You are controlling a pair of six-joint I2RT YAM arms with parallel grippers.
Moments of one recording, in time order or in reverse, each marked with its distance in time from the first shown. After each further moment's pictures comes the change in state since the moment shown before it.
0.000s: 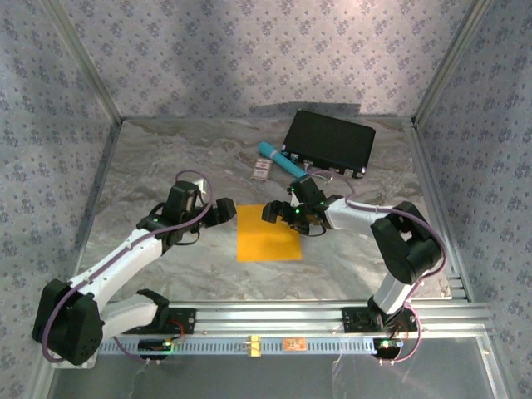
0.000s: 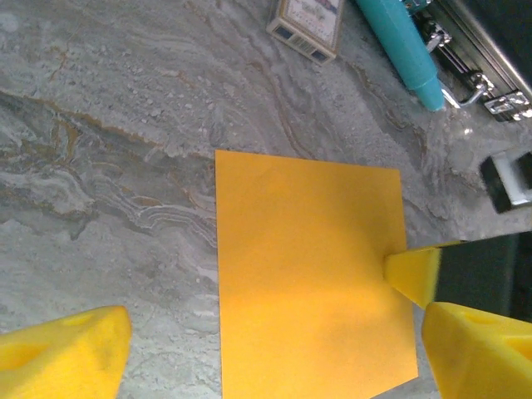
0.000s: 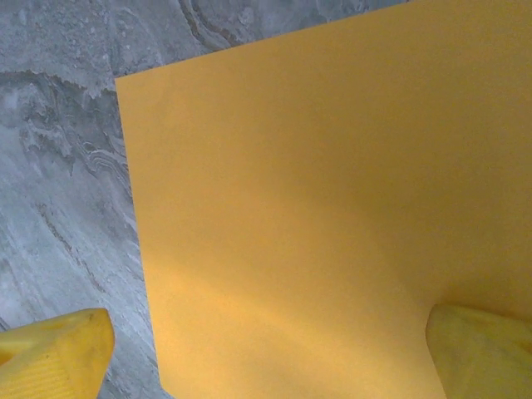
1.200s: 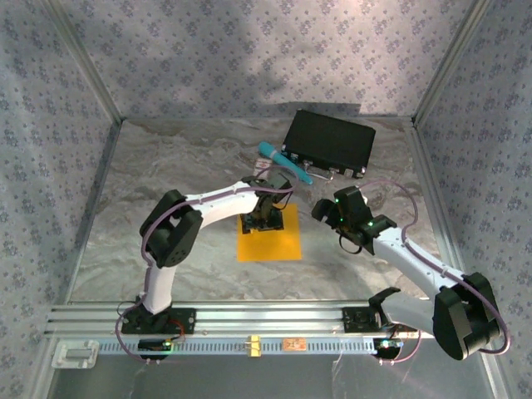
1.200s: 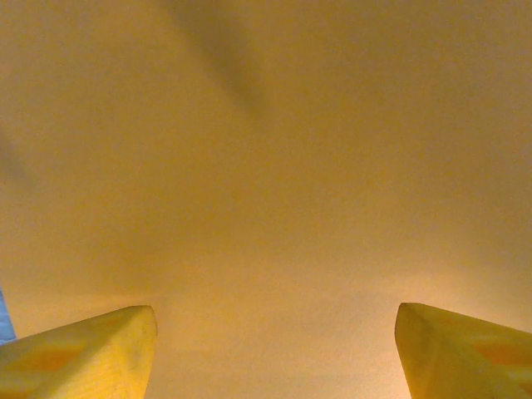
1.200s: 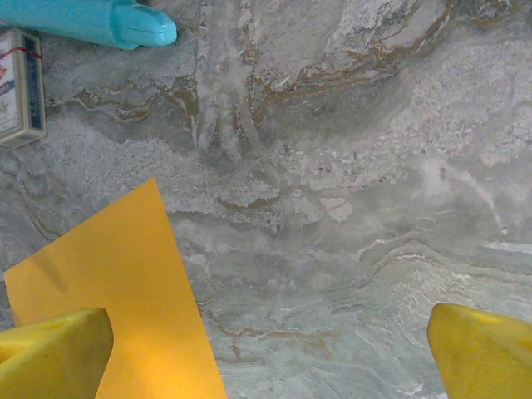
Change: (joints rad) left arm -0.373 0.901 0.791 -0.581 -0.200 -0.224; right arm -0.163 -0.543 -0.259 -0.240 0.443 0.101
